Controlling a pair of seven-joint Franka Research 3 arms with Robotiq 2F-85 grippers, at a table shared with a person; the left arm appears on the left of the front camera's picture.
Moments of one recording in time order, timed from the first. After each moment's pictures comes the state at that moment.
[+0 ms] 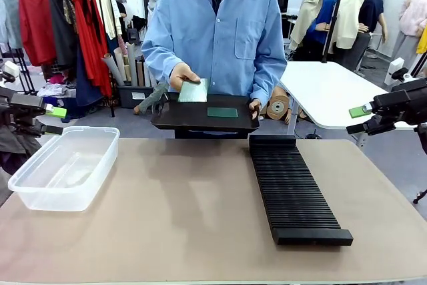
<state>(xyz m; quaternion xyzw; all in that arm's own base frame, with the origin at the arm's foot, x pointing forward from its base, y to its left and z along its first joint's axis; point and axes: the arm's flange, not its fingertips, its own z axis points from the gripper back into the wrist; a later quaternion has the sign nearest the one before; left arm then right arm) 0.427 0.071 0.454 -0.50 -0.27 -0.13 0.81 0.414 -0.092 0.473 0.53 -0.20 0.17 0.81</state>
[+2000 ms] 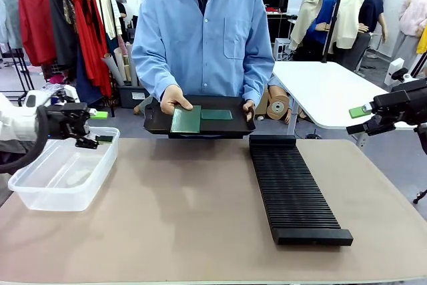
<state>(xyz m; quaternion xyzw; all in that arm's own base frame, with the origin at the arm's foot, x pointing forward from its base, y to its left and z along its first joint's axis) 0.516 -0.010 0.369 -0.67 -0.13 -0.12 0.72 0.414 -0.092 0.472 0.53 -0.20 0.17 0.81</state>
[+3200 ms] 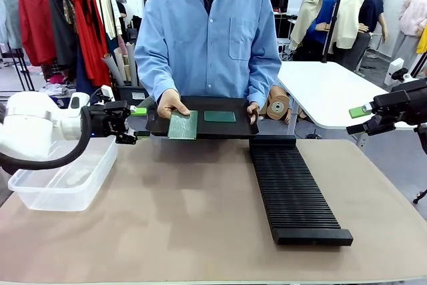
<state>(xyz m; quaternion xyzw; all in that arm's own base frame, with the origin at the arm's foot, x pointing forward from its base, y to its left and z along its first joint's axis) 0.552 -0.110 0.353 -0.69 -0.15 -0.12 0.70 0.414 -0.092 0.472 0.53 -0.20 0.17 0.81</state>
